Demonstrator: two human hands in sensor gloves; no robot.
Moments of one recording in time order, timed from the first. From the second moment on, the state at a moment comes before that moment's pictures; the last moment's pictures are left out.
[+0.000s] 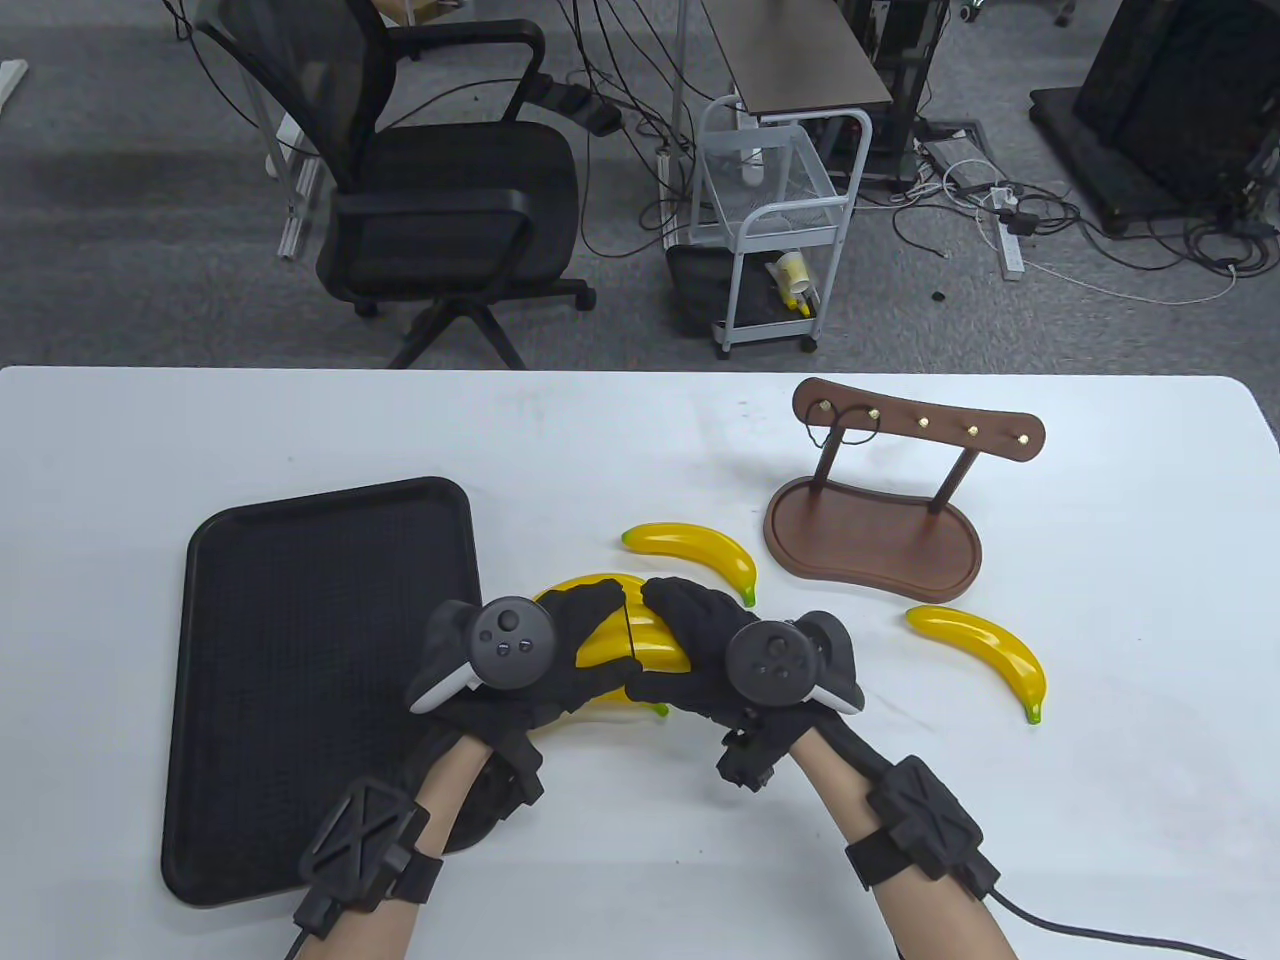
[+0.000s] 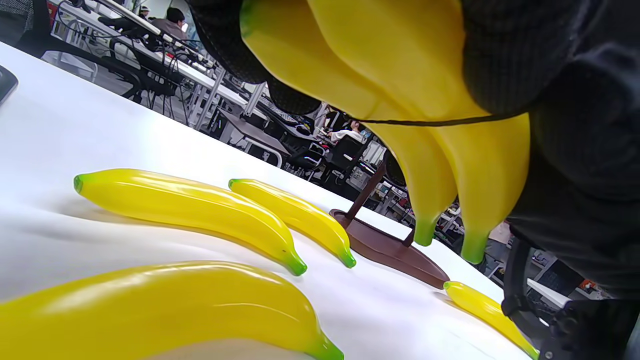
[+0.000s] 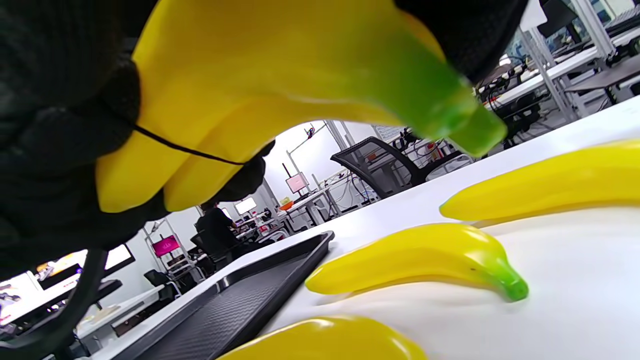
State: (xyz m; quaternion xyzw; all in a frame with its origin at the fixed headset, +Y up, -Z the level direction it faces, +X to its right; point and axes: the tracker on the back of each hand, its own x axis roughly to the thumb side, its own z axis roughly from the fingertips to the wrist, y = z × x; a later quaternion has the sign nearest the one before) left_hand -0.136 -0.715 -0.297 -0.08 -0.23 0.26 0.93; right_hand 0.094 -0.721 -0.311 0.32 -0.05 0.90 0.29
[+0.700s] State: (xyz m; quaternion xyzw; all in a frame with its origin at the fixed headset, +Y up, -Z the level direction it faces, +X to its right) left_hand -0.147 -0.718 -0.303 -0.11 -0.21 0.31 0.92; right_hand 0.098 -0.717 -0.312 0.32 -0.06 0.90 0.27
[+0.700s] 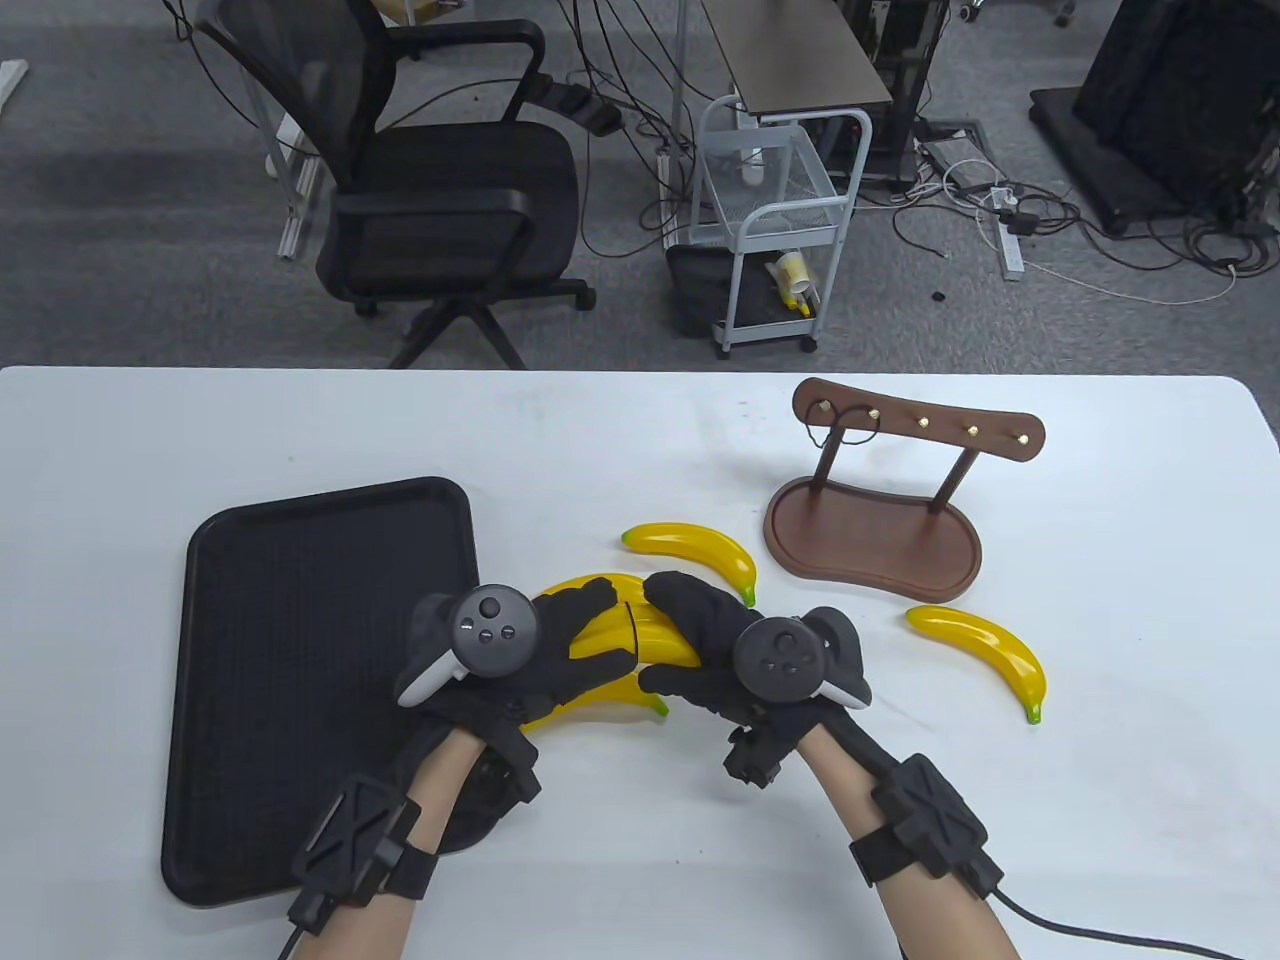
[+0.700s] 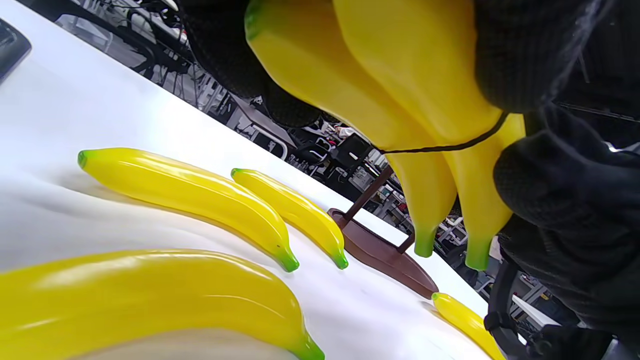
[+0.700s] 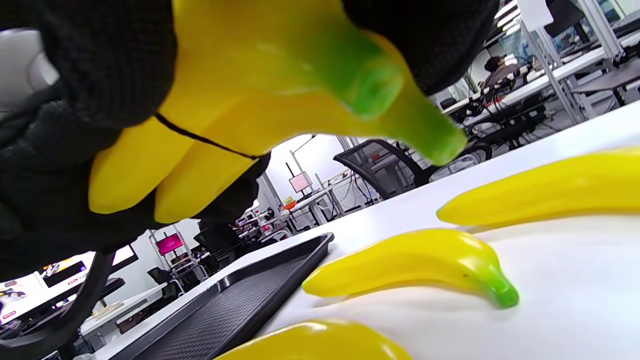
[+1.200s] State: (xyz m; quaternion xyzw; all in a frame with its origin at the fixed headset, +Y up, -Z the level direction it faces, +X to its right) left_hand -0.157 -0.730 -0.312 -0.18 -0.19 0.42 0.87; right_hand 0.093 -0.710 -0.304 0.31 -0.14 0.91 0.22
